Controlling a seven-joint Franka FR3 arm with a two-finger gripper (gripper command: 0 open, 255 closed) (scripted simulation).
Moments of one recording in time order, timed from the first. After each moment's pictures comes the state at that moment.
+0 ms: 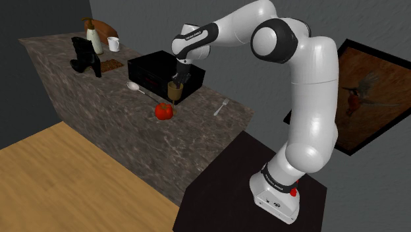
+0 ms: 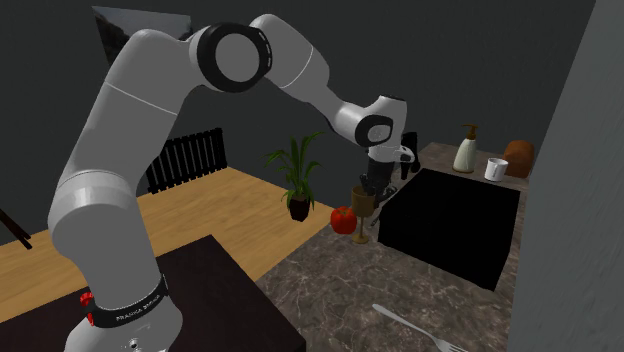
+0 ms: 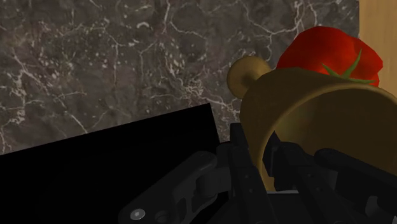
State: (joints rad) arm -0.10 0.58 -0.09 -1.66 0.15 2.22 -0.23
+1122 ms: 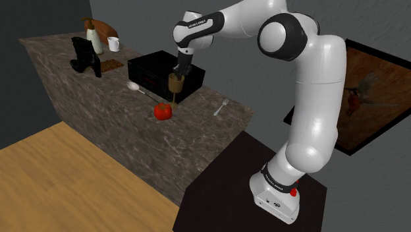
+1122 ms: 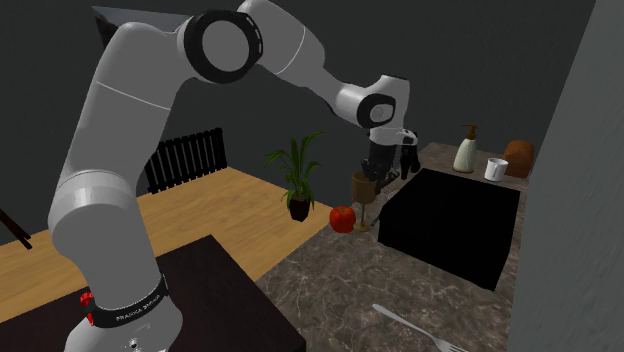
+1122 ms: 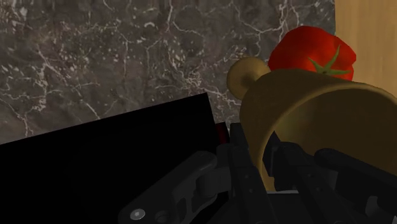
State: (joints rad) arm -0.10 0.51 -0.09 -1.63 0.13 2.12 -0.21
